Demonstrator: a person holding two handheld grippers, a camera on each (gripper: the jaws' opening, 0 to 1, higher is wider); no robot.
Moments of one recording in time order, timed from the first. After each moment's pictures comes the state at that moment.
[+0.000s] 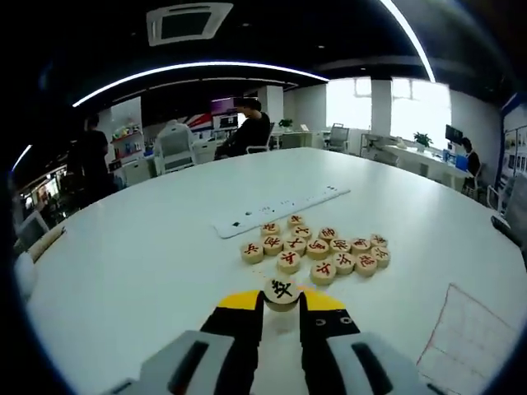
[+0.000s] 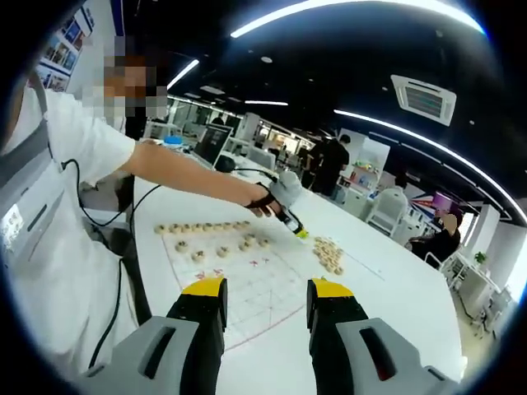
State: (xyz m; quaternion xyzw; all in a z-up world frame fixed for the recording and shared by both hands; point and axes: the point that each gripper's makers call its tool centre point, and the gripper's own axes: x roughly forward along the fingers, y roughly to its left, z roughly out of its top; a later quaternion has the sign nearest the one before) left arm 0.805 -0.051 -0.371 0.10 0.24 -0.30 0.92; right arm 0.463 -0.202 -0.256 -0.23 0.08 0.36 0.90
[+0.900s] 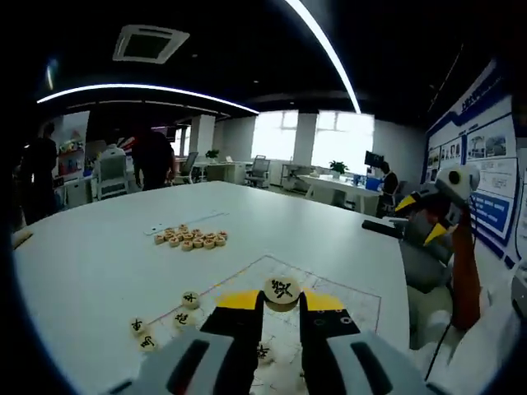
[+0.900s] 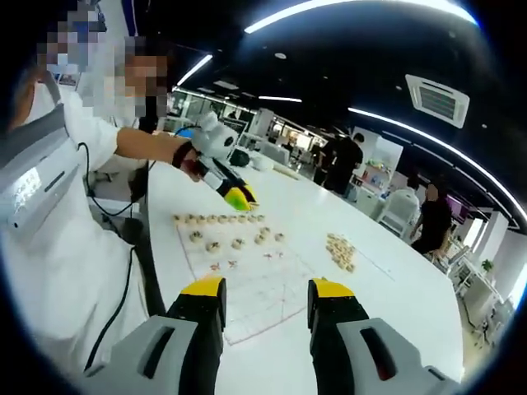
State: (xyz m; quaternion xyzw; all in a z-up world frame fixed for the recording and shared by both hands) left arm 0.546 -0.029 -0.313 0.04 0.17 -0.49 0.85; right arm 0.448 -0.199 -0.268 -0.25 0.09 0.39 0.88
